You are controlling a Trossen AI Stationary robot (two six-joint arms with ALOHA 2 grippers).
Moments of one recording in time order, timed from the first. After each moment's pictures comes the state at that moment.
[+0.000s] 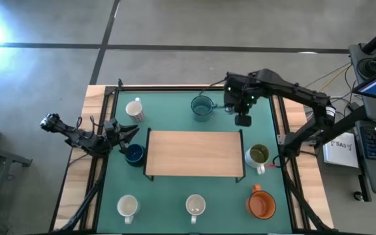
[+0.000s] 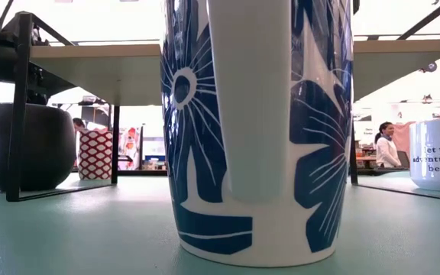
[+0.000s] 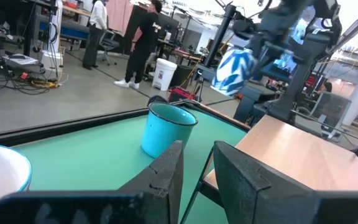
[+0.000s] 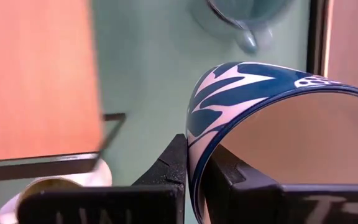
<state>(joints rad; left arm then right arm) -0.46 0.01 0.01 0.05 -0.99 -0.31 -0.33 1.55 1.70 -1.46 0.02 -0.32</state>
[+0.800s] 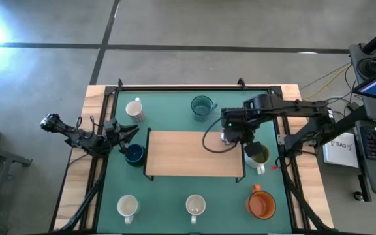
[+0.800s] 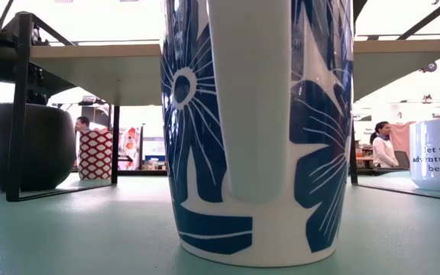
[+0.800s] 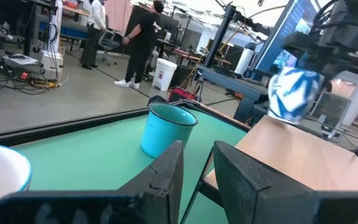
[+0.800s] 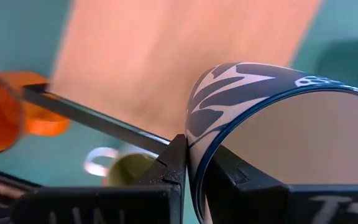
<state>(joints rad) -0.46 0.01 0.01 0.05 -0.98 -0.31 0.03 1.57 1.75 -1.57 -0.12 -0.36</state>
